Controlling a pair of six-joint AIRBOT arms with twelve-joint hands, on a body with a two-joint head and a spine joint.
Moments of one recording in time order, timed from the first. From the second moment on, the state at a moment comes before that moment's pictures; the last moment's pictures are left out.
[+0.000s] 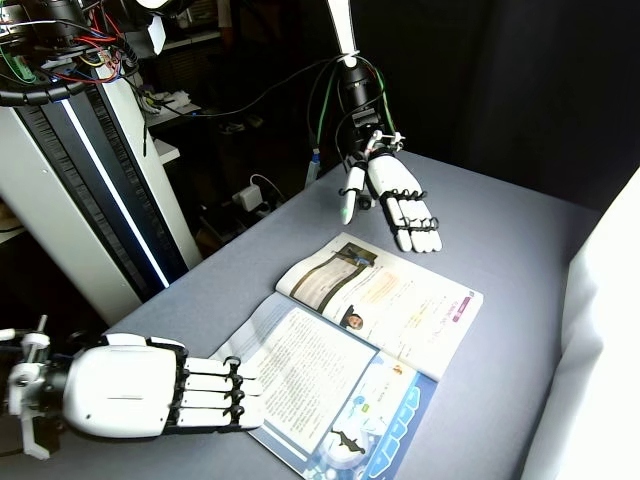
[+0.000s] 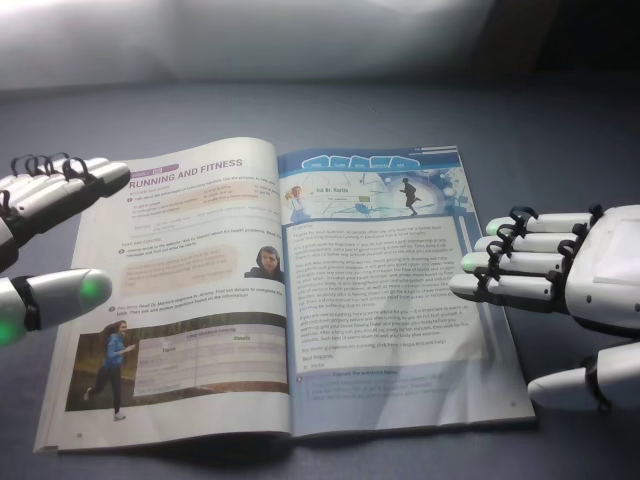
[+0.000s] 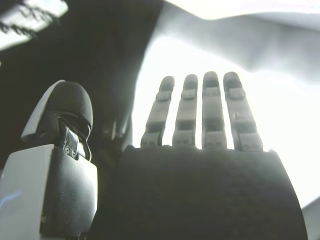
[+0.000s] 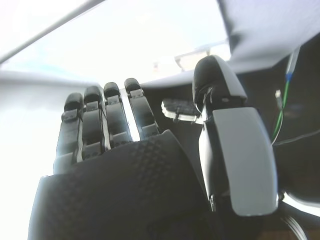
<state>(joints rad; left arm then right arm) 1.16 -0.95 1.20 -0.07 -1.24 0.41 -0.71 -0.84 0.97 -0.56 0.39 -0.65</state>
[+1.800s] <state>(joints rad) 1.46 -0.89 1.10 -0.36 -1.43 0.46 -0.51 -1.28 1.21 -0.87 0.49 -0.43</state>
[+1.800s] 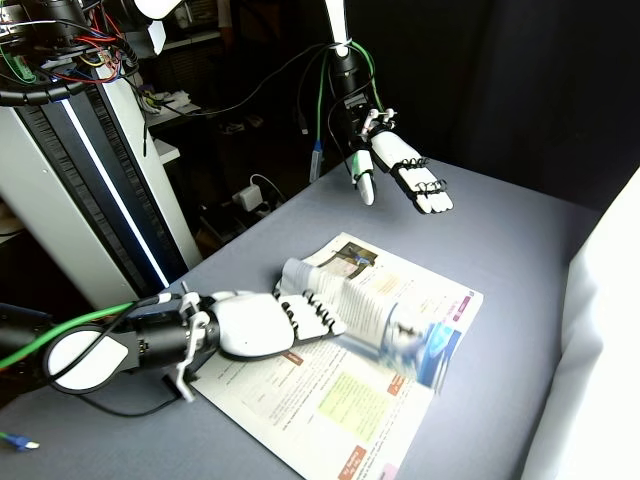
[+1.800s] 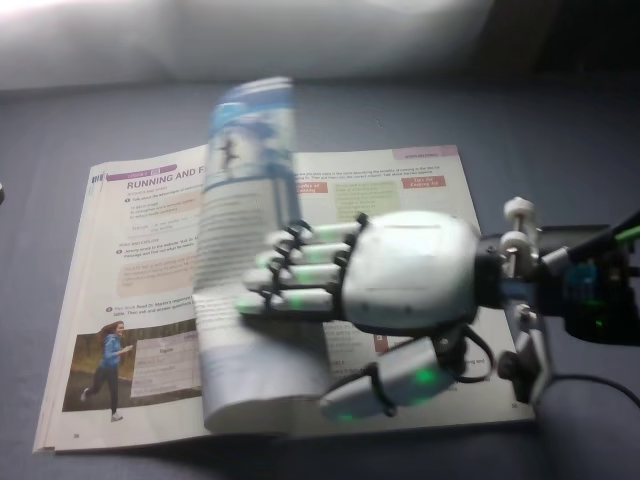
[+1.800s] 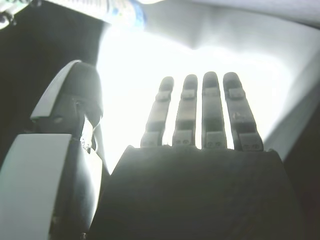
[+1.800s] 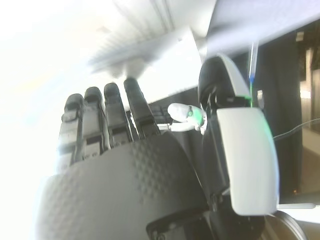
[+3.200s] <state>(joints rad) 1.44 -0.93 1.12 -0.35 -1.46 0.44 -0.47 -1.02 1.04 -0.65 0.84 -0.61</state>
